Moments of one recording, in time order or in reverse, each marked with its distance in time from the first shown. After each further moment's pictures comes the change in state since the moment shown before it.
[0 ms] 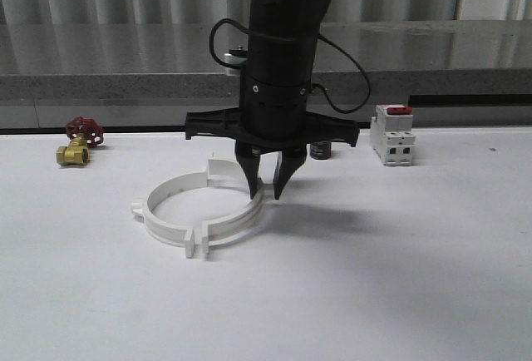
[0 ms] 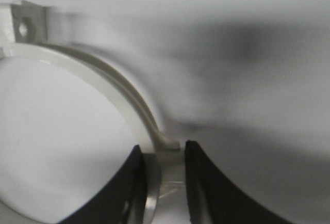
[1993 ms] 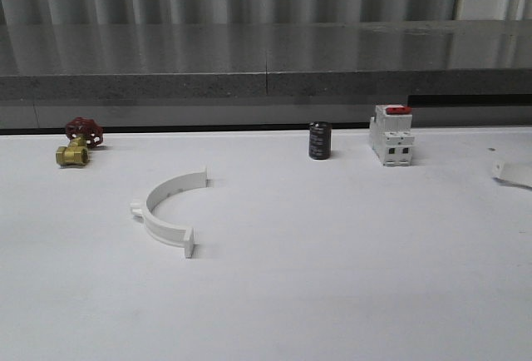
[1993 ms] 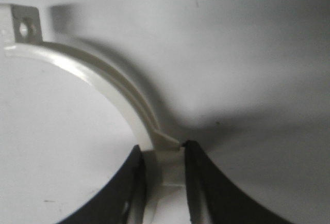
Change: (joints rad) left arm 0.000 0.000 0.000 0.000 0.000 0.000; right arm -0.910 -0.219 0.431 0.424 -0.058 -1.036
